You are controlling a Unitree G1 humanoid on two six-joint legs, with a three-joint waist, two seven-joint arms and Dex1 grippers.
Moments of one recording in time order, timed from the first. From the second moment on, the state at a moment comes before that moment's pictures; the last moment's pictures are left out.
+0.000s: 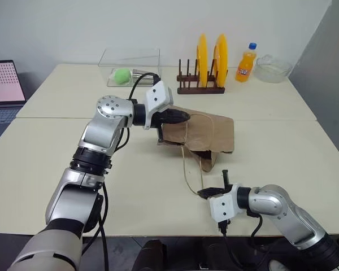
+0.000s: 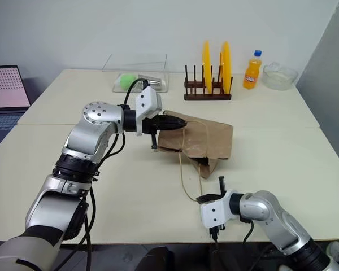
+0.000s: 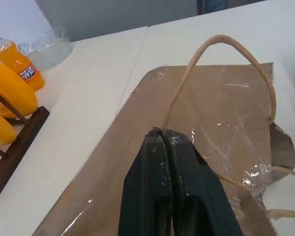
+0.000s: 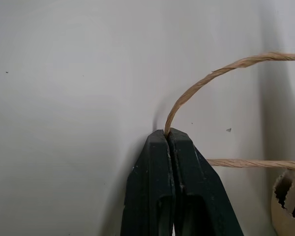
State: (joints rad) left arm -0.94 0.50 -0.20 0.31 -0.20 0.26 -1.17; right arm -0.13 -0.68 0.43 -0.31 -0.39 -0.13 0.85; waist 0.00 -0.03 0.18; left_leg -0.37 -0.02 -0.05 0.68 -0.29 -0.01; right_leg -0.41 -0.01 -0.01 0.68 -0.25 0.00
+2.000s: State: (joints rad) left arm -1.03 0.50 -0.13 0.28 -0.29 0.36 -1.25; right arm 0.03 -0.83 0.02 -0.81 0.28 0.16 0.90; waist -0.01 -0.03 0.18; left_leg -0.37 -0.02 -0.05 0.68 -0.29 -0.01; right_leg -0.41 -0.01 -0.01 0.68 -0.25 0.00
